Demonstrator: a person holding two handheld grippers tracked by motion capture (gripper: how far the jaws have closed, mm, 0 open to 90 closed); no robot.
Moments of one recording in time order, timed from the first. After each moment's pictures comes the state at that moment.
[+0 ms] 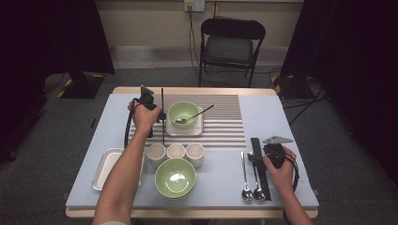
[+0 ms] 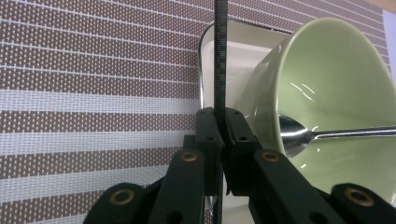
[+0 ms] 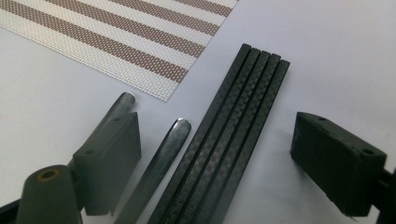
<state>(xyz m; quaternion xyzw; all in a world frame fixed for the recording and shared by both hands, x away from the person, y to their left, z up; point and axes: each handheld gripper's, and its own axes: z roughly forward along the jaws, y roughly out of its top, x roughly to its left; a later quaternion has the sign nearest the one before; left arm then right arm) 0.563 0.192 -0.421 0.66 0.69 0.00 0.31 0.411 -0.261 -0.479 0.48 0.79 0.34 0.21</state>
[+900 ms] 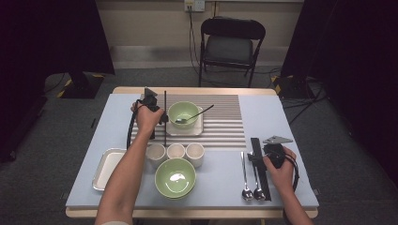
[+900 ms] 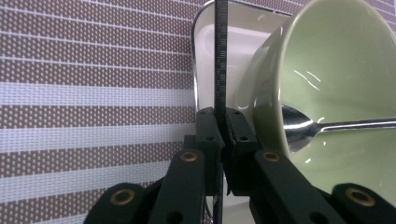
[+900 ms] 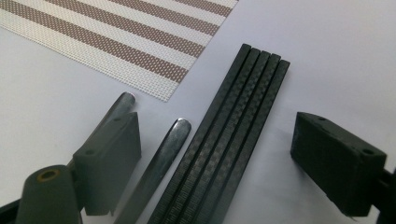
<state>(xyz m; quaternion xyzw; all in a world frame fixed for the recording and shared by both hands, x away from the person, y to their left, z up) 0.564 0.183 -0.429 0.66 0.69 -0.01 0.30 0.411 -0.261 -0.479 0.48 0.78 0.34 0.21</state>
